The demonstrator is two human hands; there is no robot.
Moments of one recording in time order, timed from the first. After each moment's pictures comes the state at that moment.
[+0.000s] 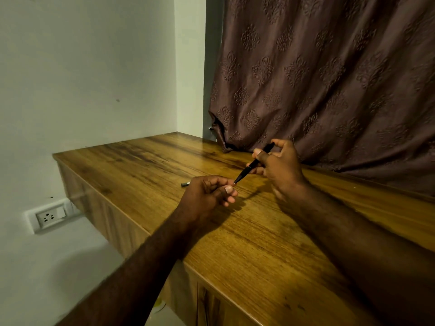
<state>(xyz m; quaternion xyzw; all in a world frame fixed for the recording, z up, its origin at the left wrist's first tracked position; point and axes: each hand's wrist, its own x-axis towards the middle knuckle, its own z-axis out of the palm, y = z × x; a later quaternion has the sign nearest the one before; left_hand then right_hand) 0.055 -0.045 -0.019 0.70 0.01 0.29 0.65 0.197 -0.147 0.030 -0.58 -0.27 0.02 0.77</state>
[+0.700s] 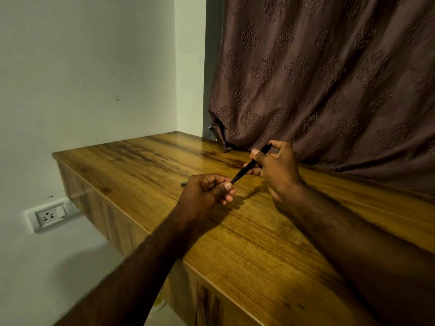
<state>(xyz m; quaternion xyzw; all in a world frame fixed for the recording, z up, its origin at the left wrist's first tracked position) 0.056 -0.040 -0.021 0.71 0.01 0.31 0.63 0.187 -0.146 0.031 -0.57 -0.25 0.03 0.78</state>
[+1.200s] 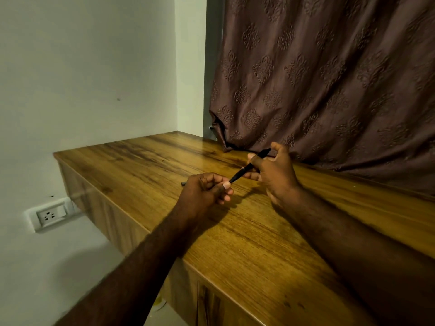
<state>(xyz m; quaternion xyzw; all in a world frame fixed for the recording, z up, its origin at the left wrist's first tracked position) 0.053 -0.042 -0.019 0.71 0.05 0.32 0.63 0.187 -0.144 0.021 -0.58 -0.24 0.06 0.78</state>
